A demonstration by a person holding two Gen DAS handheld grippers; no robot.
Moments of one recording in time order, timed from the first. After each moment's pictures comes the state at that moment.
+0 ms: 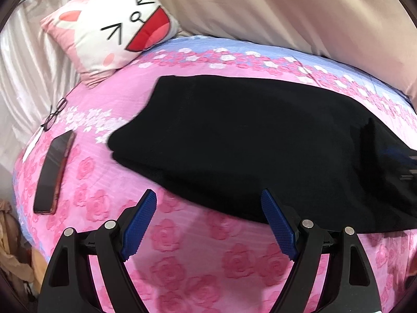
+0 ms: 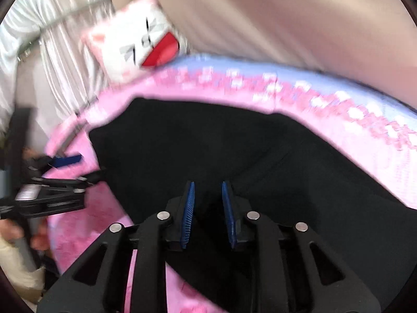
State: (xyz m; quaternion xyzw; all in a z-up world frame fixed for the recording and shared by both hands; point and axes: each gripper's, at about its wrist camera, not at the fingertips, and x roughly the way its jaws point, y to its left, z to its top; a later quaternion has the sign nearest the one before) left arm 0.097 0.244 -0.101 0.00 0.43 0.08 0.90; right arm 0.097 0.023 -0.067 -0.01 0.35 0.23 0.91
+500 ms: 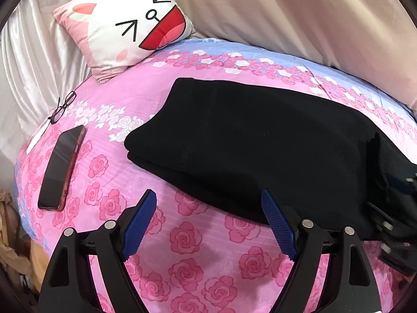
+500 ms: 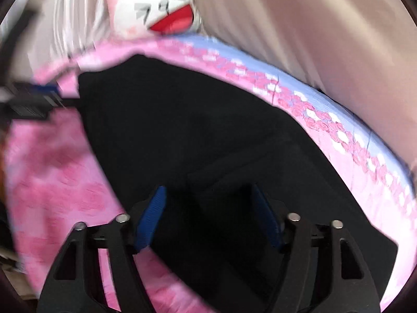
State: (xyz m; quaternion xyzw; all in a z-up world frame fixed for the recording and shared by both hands) left arm 0.093 0.258 -0.094 -0.02 0.43 0.09 0.90; right arm 0.101 0.064 -0.117 -0.20 0.36 0.20 0.89
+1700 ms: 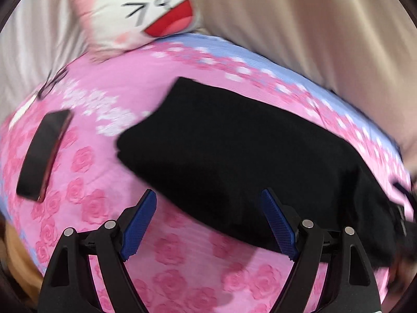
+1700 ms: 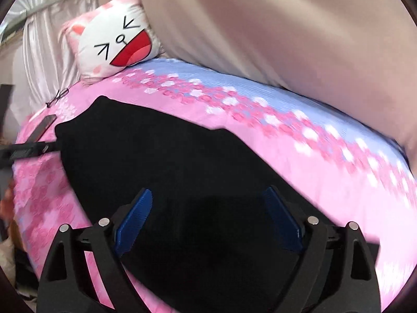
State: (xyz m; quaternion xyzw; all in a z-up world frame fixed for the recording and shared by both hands) left arm 0.108 0.273 -0.087 -0.11 0.43 0.05 0.89; right arm 0.152 0.022 -0.078 -0.10 0.39 0.17 0.90
